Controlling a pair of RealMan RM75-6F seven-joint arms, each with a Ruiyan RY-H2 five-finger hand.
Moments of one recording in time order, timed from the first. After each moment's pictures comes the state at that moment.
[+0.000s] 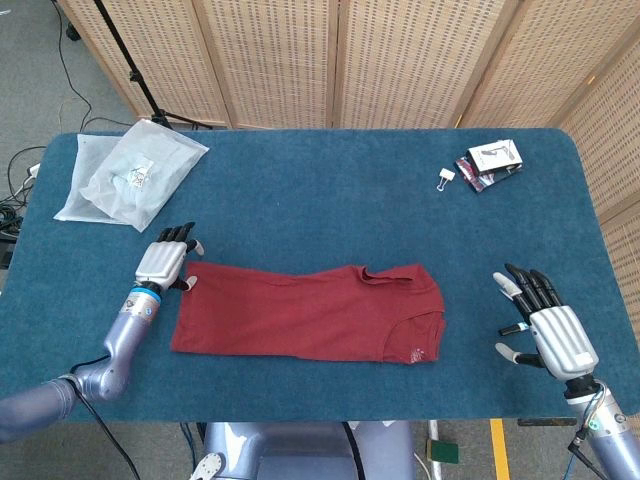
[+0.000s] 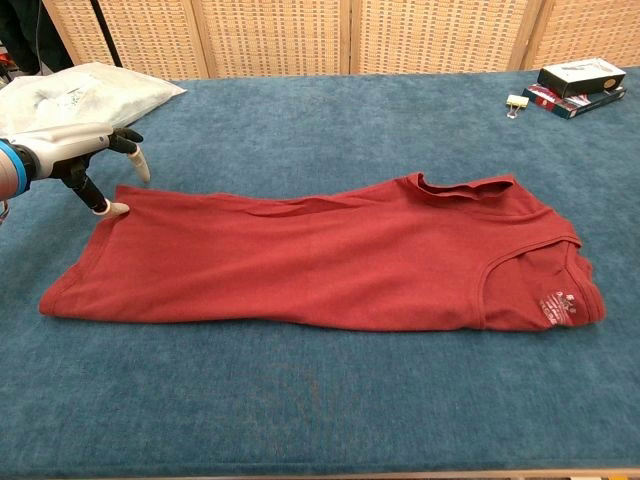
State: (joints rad) left arm -0.73 -1.56 -0.18 -1.21 0.91 0.81 0.24; right arm 0.26 -1.13 0.00 -1.51 -1.64 1.44 0.26
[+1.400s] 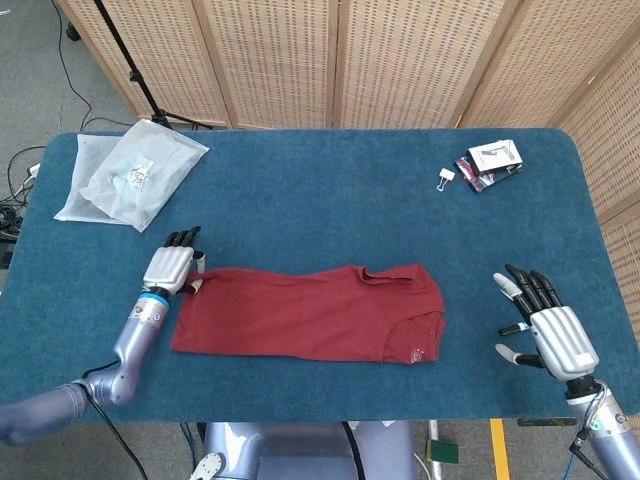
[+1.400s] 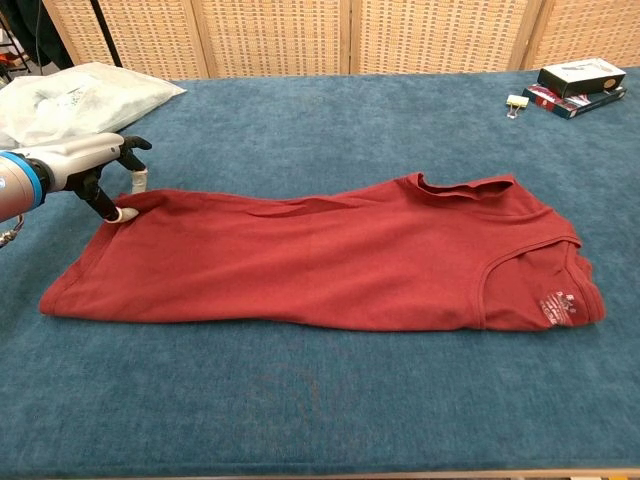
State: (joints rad) left arm -0.72 -1.62 -0.18 -1.18 0.92 0.85 0.26; right arm 0.25 -1.12 0.00 -1.51 -1.65 1.43 0.27
